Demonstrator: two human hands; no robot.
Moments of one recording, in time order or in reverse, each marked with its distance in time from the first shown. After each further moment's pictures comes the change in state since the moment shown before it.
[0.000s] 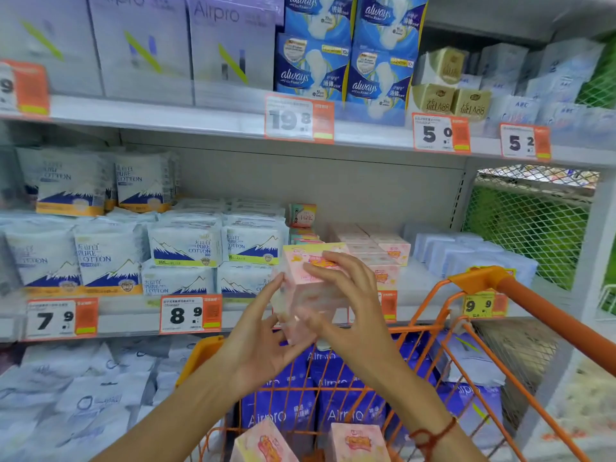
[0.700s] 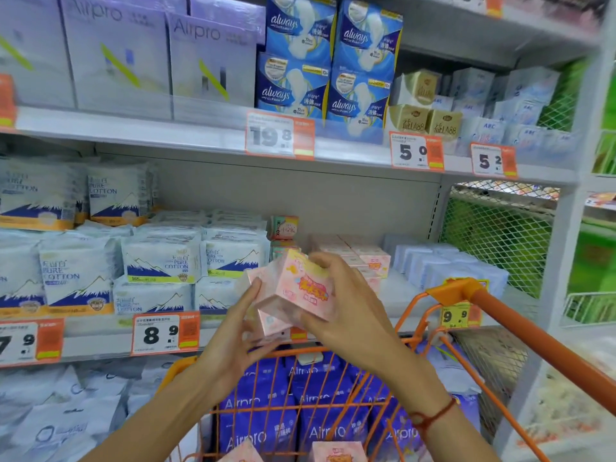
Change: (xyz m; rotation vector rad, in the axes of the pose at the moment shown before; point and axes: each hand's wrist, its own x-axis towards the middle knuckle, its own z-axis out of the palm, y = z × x) left_hand 0.019 0.007 0.002 0.308 0.164 0.296; right_hand 0.026 -0.006 -0.029 -0.423 -0.141 0.040
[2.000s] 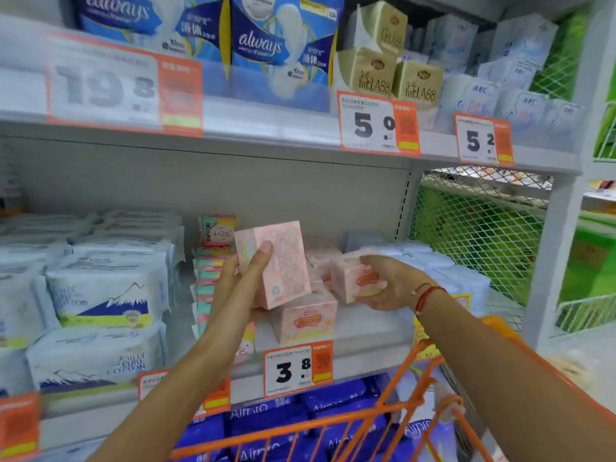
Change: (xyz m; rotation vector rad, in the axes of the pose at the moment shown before) left_hand 0.132 -0.008 0.107 0.253 0.022 0.231; right_hand 0.118 0.271 -0.027 0.909 0.017 1.265
